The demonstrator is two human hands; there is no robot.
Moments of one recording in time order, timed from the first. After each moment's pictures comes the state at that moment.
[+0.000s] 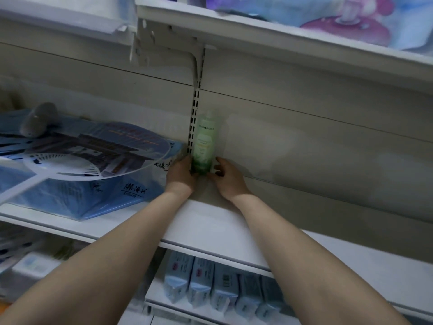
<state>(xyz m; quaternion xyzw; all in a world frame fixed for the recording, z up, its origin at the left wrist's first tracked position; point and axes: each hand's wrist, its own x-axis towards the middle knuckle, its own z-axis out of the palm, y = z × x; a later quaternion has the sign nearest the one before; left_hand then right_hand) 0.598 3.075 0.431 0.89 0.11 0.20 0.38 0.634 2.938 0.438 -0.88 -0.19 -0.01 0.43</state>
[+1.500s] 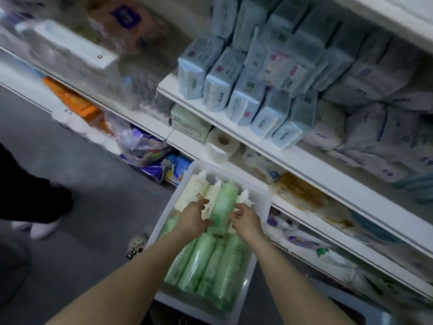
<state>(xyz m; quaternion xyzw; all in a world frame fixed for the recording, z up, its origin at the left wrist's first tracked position) 0.267 2.859 0.021 0.81 0.27 -0.19 0.48 0.345 2.705 0.039 -0.88 0.02 0.37 0.29</state>
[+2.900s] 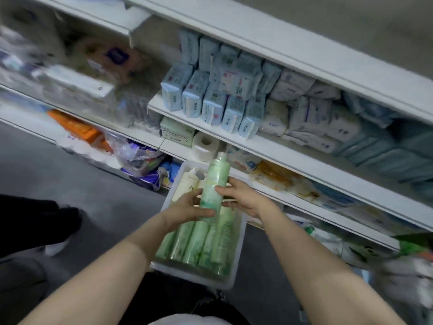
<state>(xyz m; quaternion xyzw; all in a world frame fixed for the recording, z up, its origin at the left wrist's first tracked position) 0.221 2.853 0.148 0.62 0.20 -0.24 0.71 0.334 2.682 0.166 -0.69 0.00 0.49 0.53</state>
